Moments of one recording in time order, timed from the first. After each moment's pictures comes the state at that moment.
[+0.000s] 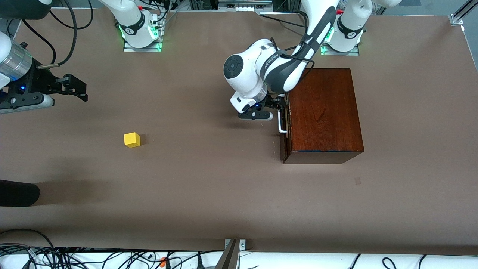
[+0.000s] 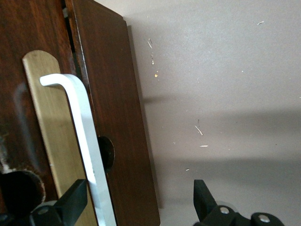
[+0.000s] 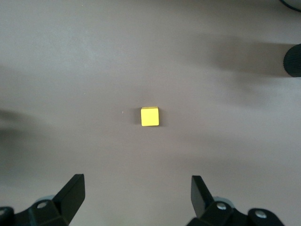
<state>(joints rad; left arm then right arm) -0.74 0.59 -0.08 -1.56 0.28 1.79 -0.79 0.15 0.07 -0.06 -1.55 0.00 1.62 -0.07</state>
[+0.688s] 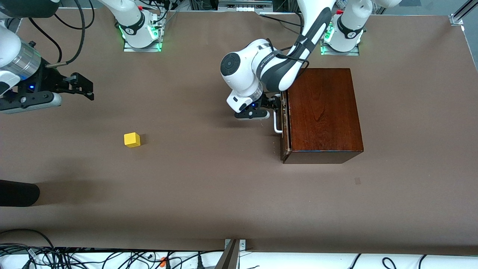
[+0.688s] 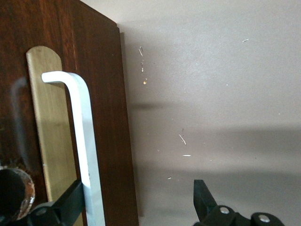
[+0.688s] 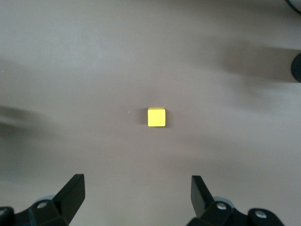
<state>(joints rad) -0.77 0.60 -0.07 -1.56 0.28 1.86 -0.88 0.19 0.07 -0.05 -1.55 0.00 1.62 -0.07</state>
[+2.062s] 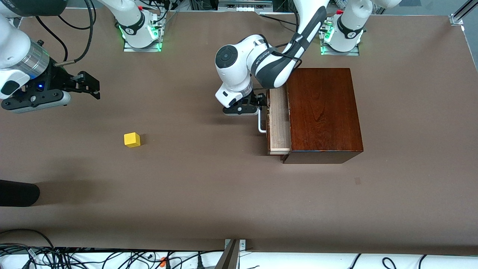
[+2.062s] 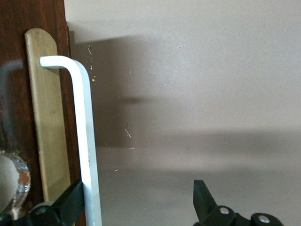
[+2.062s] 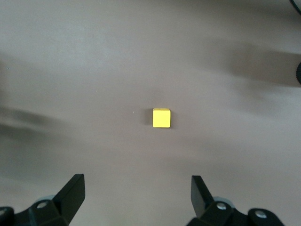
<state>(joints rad) -0.81 0.61 -0.05 -1.52 0.16 1.96 -0.89 0.21 0.07 -0.06 -1.55 0.00 1.62 -0.07</state>
